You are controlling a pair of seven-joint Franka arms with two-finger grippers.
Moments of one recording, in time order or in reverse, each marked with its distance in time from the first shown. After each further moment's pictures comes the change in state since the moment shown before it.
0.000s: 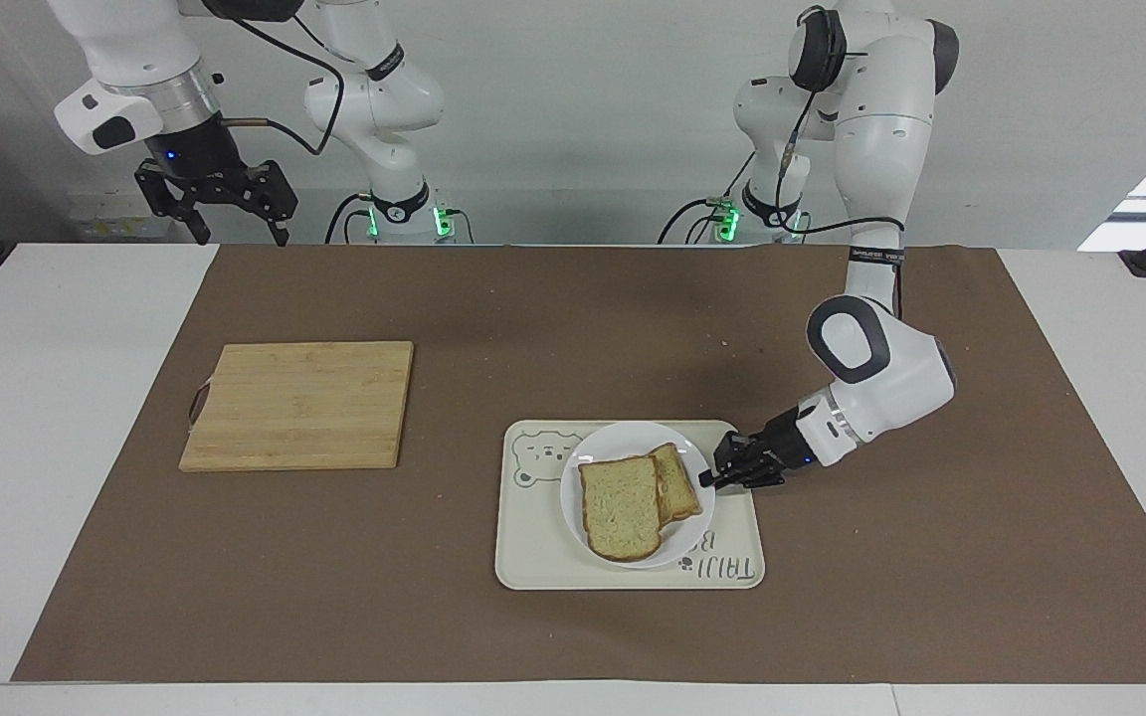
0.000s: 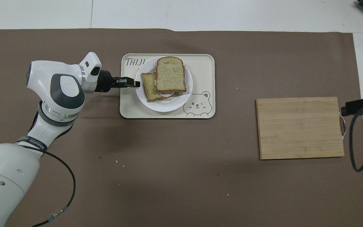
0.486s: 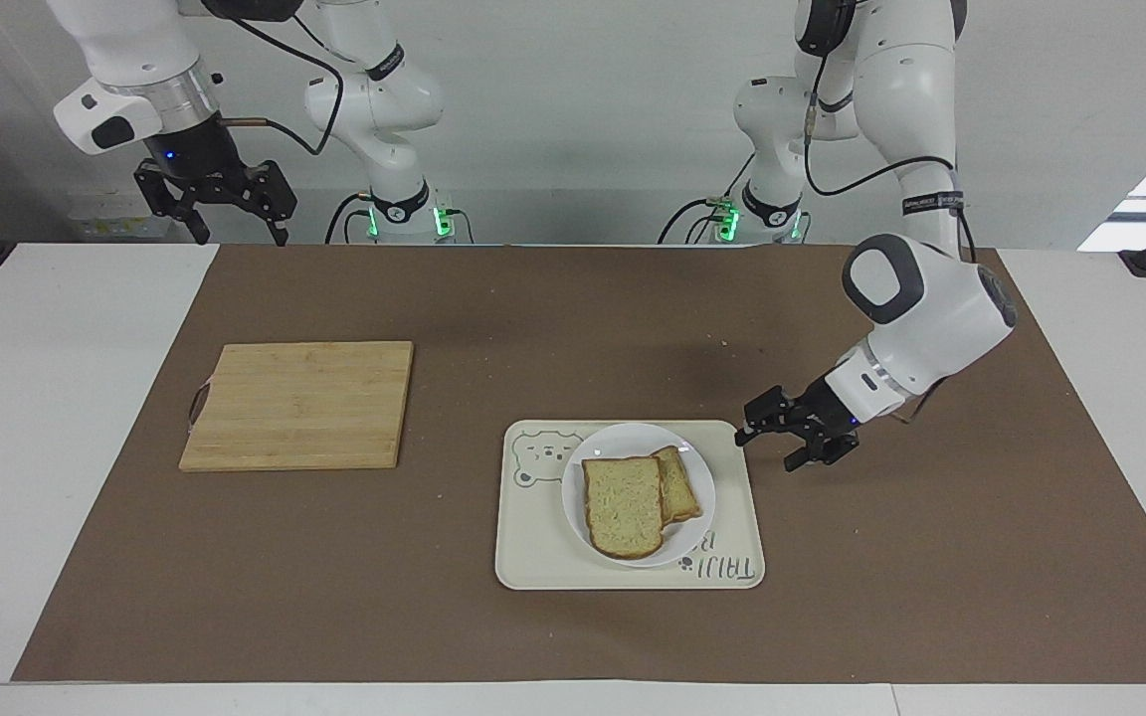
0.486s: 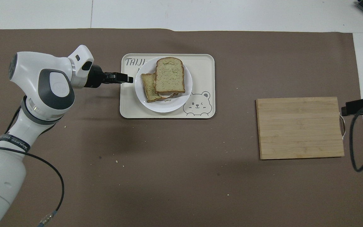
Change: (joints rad) left arm 0.004 -0.192 0.041 0.000 0.408 -0.124 -0.228; right arm 0.000 0.000 -0.001 0.000 0.000 0.000 0.000
